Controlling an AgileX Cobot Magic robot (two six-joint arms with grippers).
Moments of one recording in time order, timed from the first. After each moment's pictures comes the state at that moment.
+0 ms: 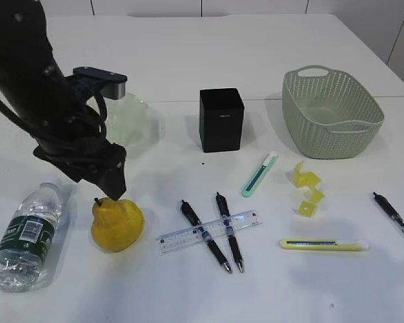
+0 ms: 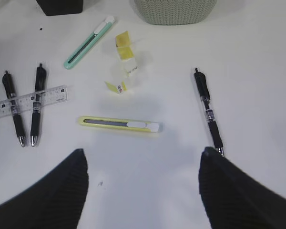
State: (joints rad) left arm -0.44 1.78 -1.29 -0.15 0.96 0.15; right arm 0.07 0.78 -0.70 0.07 0.85 0.02
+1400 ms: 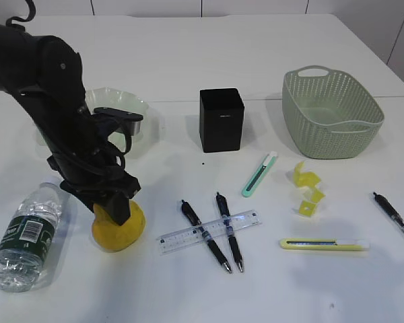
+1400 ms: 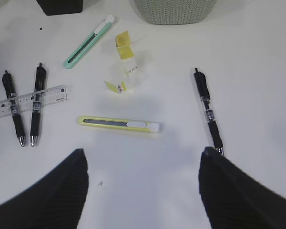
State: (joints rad) left arm -0.44 1.94 -1.29 -0.20 0.93 0.15; right arm 0.07 0.78 -0.70 0.07 0.85 0.02
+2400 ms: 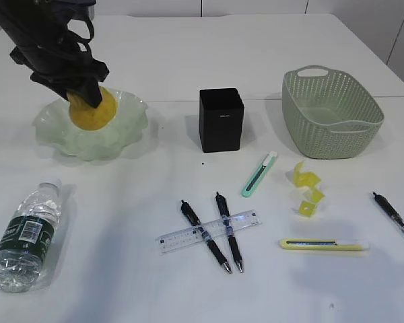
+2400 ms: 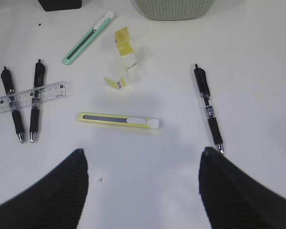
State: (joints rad) left arm -0.26 1.98 -1.73 -0.06 0.98 0.10; right arm 0.07 0.78 -0.70 0.07 0.86 0.02
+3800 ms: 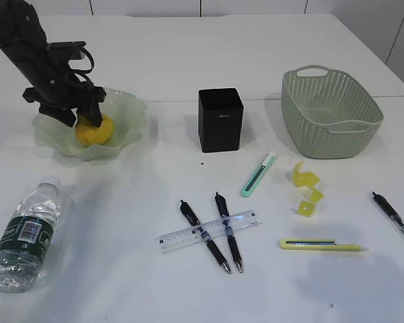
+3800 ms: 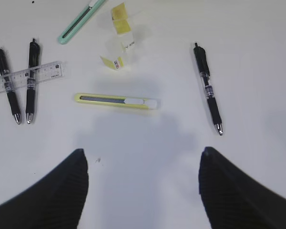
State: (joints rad) left arm -0.11 2.34 -1.98 -0.20 0.93 0.10; right arm 0.07 0.78 -0.70 0.07 0.93 0.02
